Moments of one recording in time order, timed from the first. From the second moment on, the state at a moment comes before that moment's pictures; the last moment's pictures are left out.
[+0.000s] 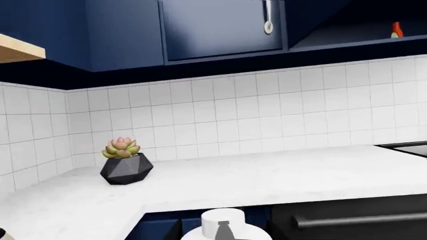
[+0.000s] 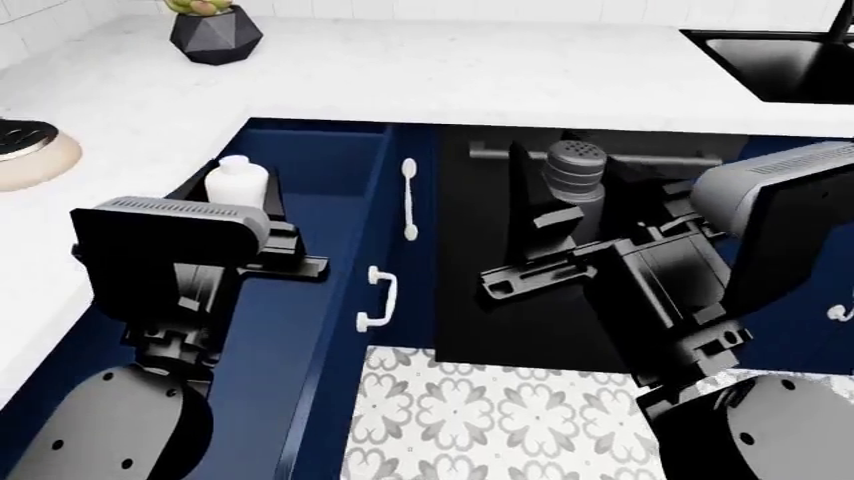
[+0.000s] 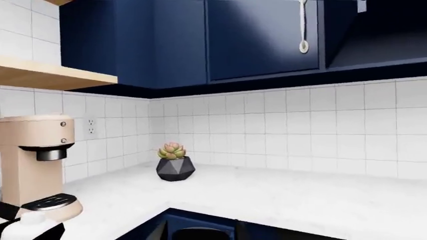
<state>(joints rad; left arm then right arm) -0.45 -0.24 0.08 0.71 -0.24 -0.82 -0.17 0.64 0.18 0.14 -0.96 0.88 1.22 0.30</state>
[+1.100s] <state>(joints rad) -0.46 -0.26 0.11 0.71 -0.27 -0.82 -0.19 0.61 0.25 0.07 -0.94 0.97 1.16 0.37</state>
